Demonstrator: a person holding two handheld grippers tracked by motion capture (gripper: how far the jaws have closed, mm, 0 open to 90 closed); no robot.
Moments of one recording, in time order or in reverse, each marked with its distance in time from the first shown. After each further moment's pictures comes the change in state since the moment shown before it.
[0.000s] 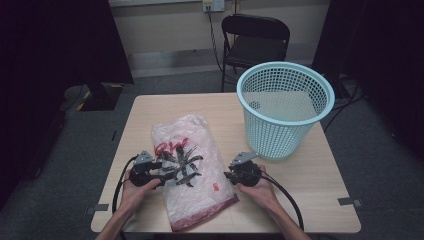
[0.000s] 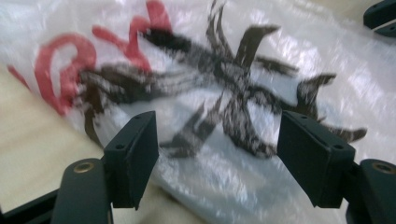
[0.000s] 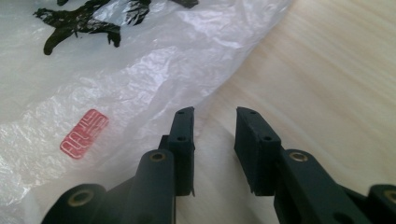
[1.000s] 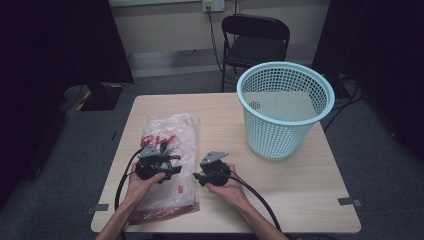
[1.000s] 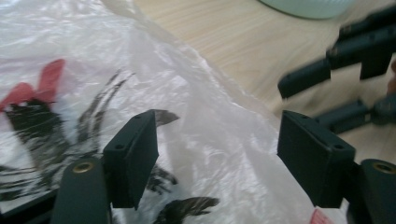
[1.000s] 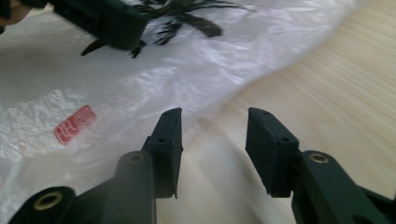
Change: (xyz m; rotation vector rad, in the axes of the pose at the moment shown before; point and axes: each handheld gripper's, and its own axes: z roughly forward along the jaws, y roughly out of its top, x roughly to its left) left arm -0.011 0.030 0.009 -0.068 -0.082 0.029; right arm 0.052 0.048 0.049 -0.077 0.085 -0.005
